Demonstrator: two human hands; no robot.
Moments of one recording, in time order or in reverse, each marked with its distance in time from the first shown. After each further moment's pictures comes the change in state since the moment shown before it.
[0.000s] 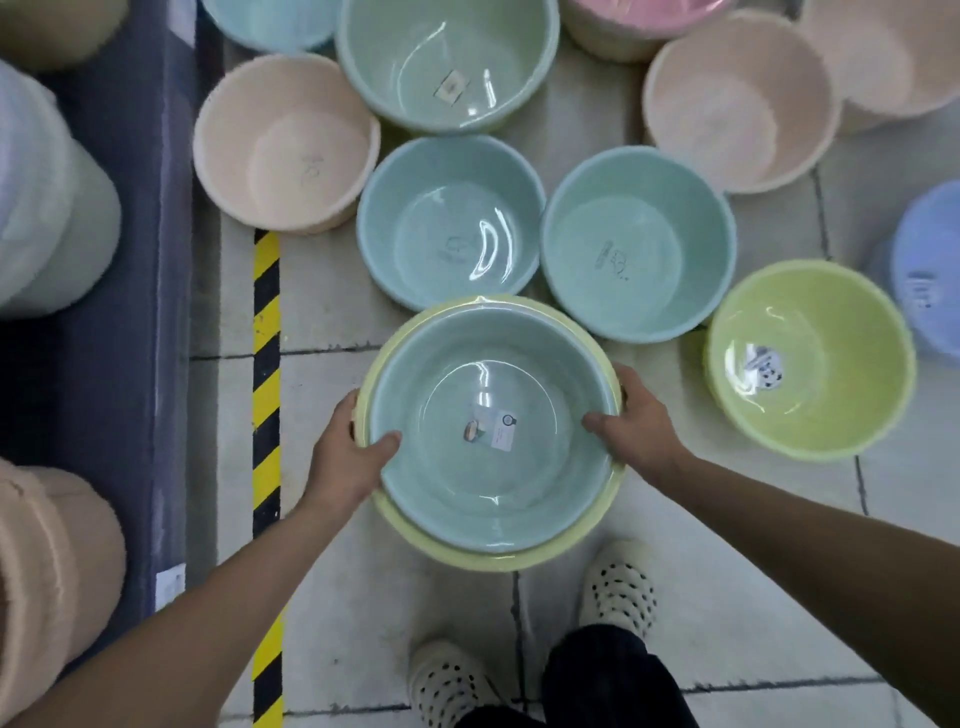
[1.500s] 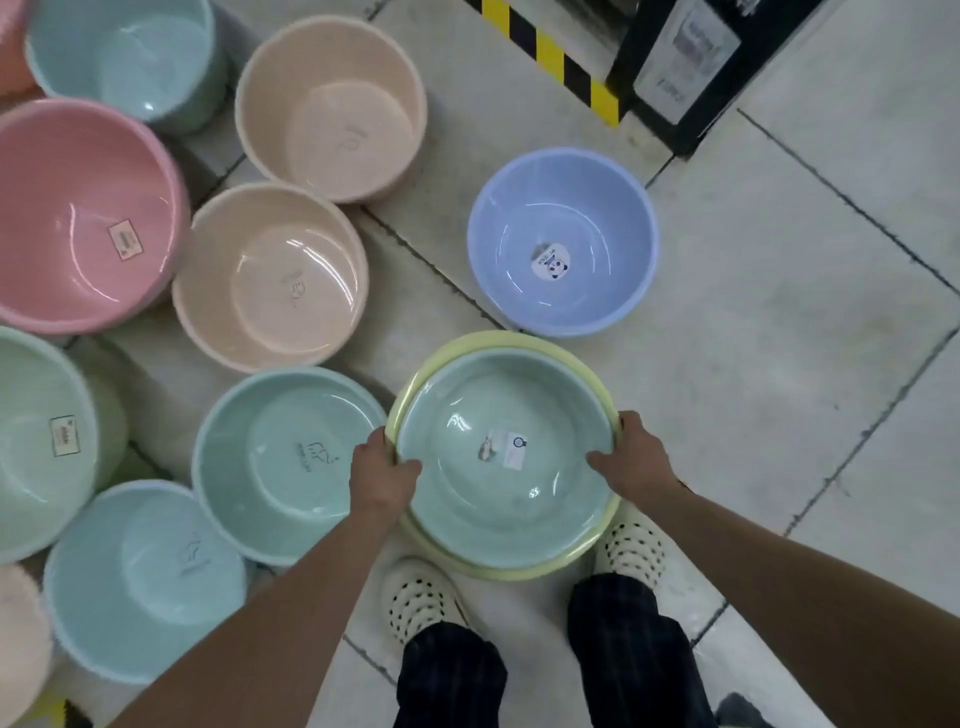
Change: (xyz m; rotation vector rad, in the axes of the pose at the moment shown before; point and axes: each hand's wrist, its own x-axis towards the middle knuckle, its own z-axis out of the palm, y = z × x) left_hand 0.026 0.312 0.456 0.818 -0.406 0.205; right_hand 0.056 0.194 -0.354 0.189 0.309 0.592
